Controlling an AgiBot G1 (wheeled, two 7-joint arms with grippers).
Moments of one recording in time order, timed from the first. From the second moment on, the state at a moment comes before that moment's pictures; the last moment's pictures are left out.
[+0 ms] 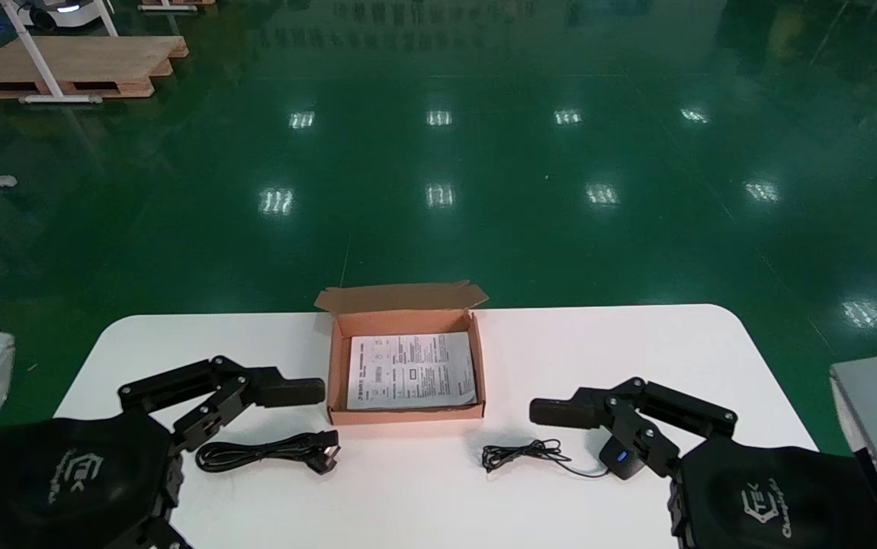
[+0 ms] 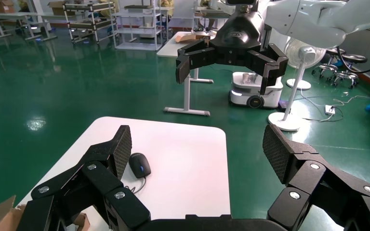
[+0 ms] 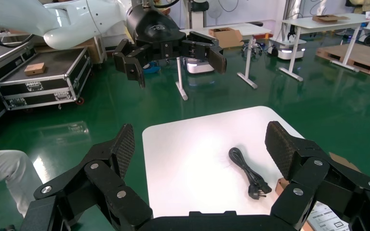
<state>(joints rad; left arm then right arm) -1.08 0.61 0.28 -1.28 0.74 1.49 -0.19 1.08 -0.61 -0.28 1.28 -0.73 -1.49 0.19</state>
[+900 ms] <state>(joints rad) -1.31 0.67 0.53 -1.34 1.53 1.40 -0.03 1.24 -0.70 -0.48 1.31 -1.32 -1.33 0.17</state>
